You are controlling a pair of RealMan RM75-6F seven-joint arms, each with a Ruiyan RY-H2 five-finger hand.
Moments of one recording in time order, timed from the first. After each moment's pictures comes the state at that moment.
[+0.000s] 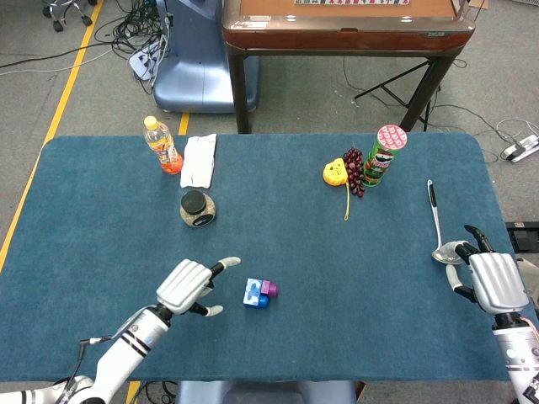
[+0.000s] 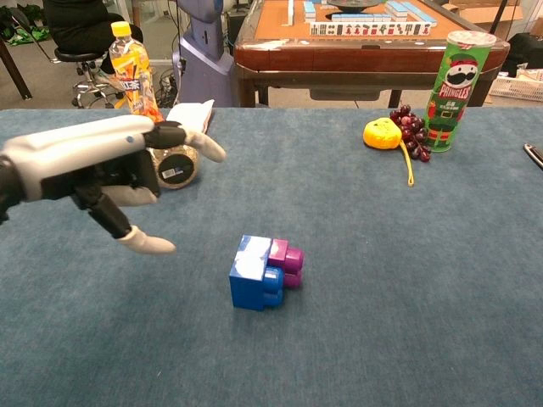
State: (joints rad) left arm -0.57 -1.42 -0.17 -1.90 1.31 0.96 0.37; right arm 0.16 -1.03 0.09 -1.72 -1.45 1.37 -0.04
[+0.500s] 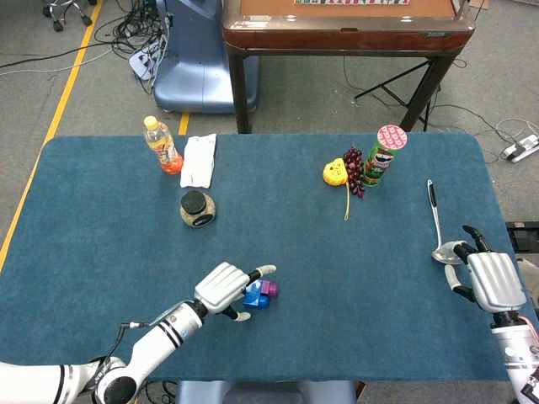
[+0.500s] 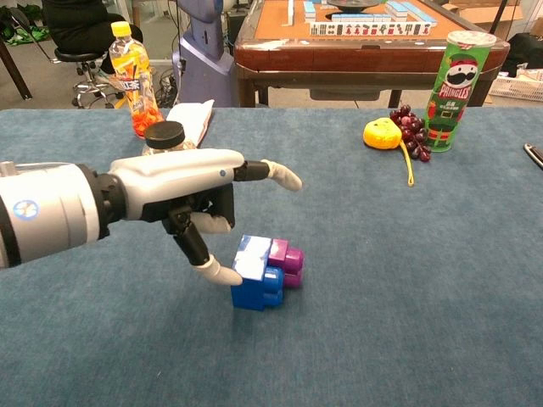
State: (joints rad) left arm -0.75 -1.53 -0.19 -1.82 1.17 0.82 0.43; right arm 0.17 -1.05 0.08 -1.70 -1.45 1.35 -0.03
